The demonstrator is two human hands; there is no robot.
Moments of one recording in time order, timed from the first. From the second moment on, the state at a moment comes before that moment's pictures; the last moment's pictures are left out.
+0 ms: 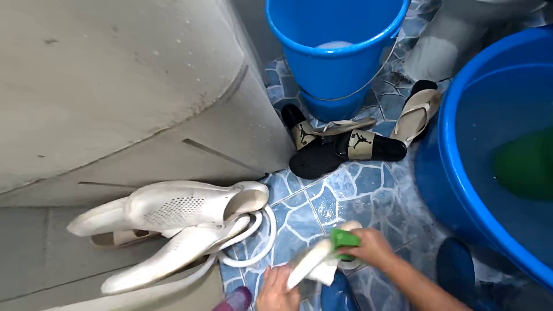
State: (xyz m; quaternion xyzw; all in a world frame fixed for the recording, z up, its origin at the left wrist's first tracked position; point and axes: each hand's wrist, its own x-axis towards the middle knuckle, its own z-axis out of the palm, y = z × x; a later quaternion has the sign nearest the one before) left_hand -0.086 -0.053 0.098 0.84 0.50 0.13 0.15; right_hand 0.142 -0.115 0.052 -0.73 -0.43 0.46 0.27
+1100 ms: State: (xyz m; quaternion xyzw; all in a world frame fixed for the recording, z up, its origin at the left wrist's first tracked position) left_hand -0.109 -0.045 0.088 0.84 0.49 0.10 0.20; right_hand 0.114 -0.113 0.057 -0.73 -0.43 0.41 0.33
